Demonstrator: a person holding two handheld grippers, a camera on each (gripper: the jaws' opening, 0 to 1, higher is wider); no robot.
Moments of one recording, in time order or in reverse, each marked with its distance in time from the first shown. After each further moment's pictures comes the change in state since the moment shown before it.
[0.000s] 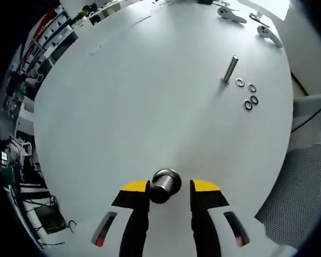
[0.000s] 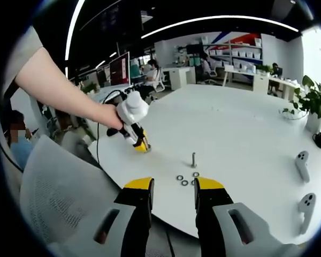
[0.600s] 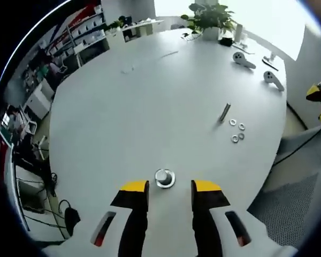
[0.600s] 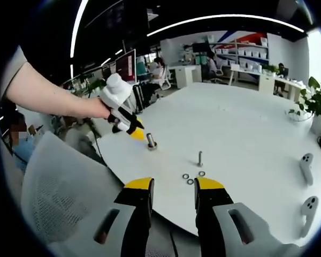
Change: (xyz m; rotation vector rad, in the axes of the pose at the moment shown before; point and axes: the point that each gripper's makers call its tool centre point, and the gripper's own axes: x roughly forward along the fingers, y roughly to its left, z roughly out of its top) left arm -0.071 -0.001 0.004 -0.206 -0.280 0.051; right arm 0.002 0.010 -0.004 -0.021 0.019 0.044
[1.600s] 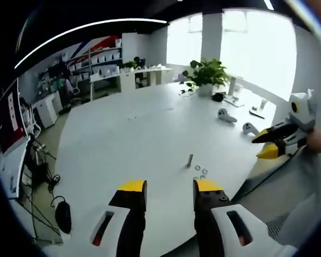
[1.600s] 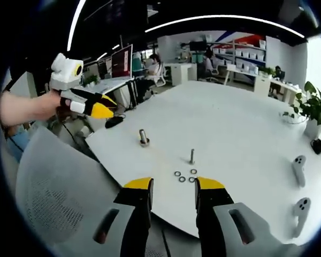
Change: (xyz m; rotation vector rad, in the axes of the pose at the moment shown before) left arm -0.100 -0.056 0.025 -0.131 -0.389 -0.048; right arm -0.001 -0.012 -0.004 -0.029 0.026 -0.074
